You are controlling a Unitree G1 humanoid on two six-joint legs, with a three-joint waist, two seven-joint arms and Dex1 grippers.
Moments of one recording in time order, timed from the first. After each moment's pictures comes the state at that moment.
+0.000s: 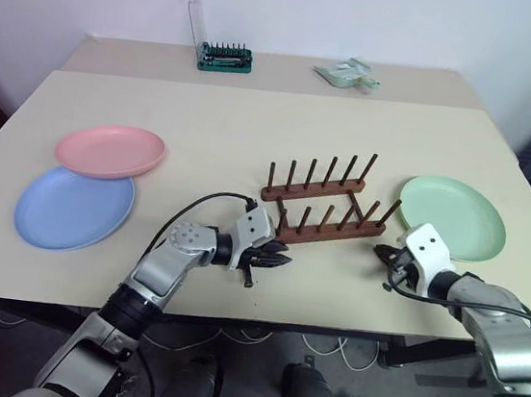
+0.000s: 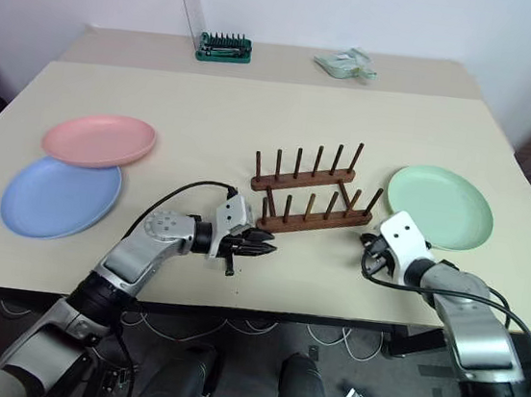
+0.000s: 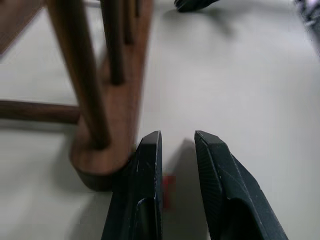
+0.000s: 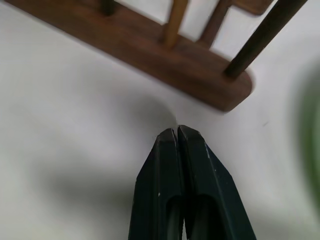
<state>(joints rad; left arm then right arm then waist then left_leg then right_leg) -0.48 0.29 -0.34 0.16 -0.07 0.28 -0.87 -0.15 -0.71 -0.02 -0.12 0.15 0.45 0.61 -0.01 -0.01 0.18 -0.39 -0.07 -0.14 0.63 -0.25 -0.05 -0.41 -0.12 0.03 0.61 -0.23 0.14</state>
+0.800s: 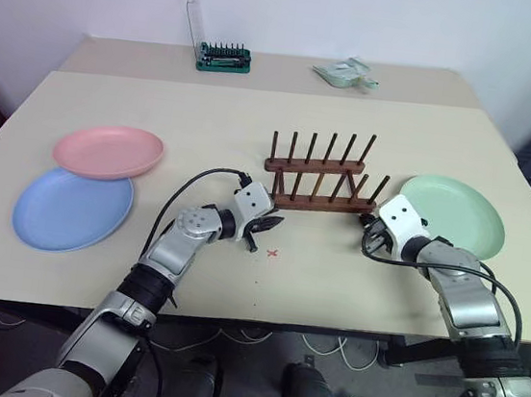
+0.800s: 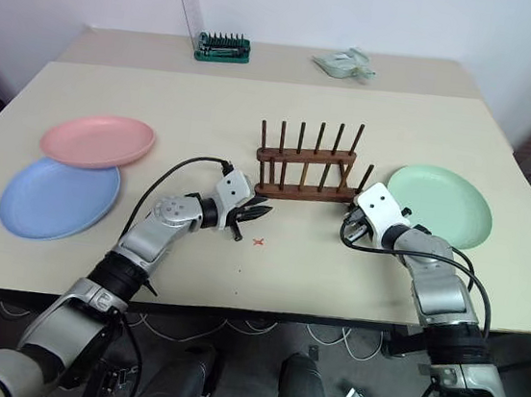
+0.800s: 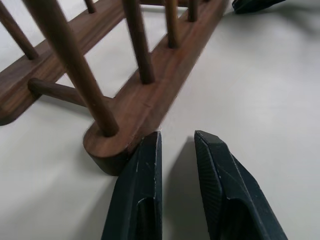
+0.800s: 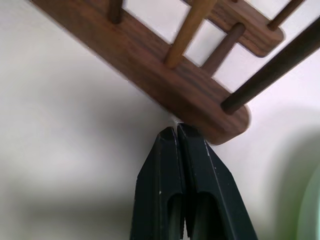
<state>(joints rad) -0.55 0.26 -0.28 0.34 -0.03 0.12 -0.74 -0.32 -0.65 0.06 0.09 0.02 0.29 0.62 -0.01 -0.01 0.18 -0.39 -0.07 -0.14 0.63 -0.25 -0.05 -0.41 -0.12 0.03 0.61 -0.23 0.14</state>
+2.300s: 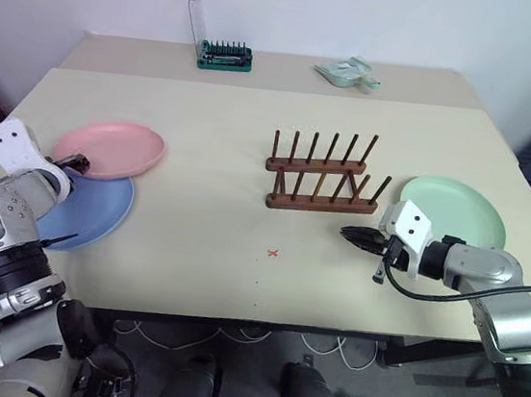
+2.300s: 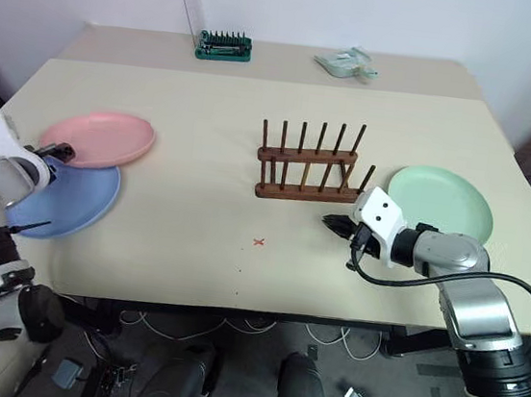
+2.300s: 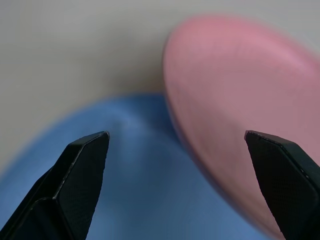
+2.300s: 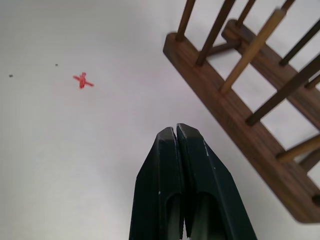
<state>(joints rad) -0.64 0.42 0.74 0.09 -0.37 1.13 0.18 -0.25 -0.77 0.01 -0.21 0.26 0.35 0.95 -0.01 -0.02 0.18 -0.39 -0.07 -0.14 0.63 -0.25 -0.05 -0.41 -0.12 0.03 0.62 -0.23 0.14</state>
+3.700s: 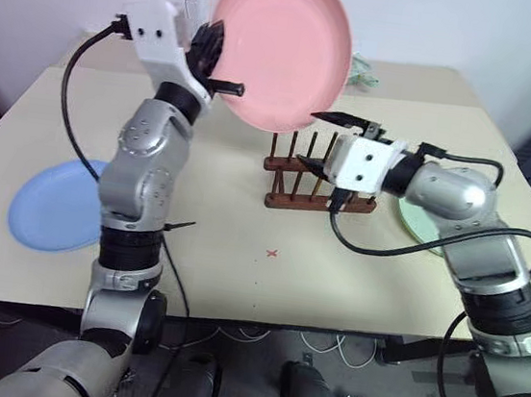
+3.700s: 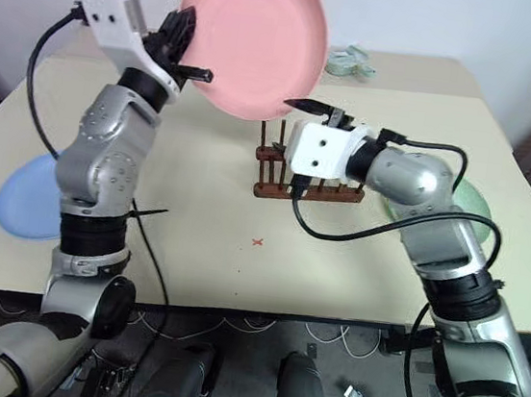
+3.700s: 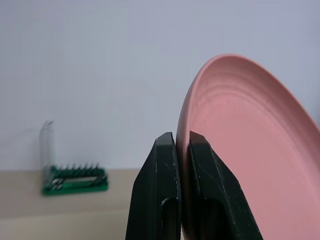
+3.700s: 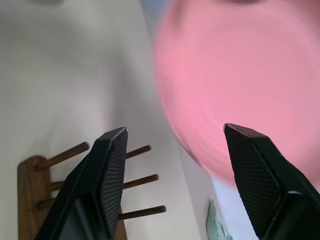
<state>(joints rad) -0.83 0.11 0.15 -0.12 -0.32 0.41 -0.04 -0.73 -0.68 0.25 -0.19 -0.15 0.04 0.74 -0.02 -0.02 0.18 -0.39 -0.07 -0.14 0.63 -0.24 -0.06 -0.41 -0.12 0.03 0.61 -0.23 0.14</state>
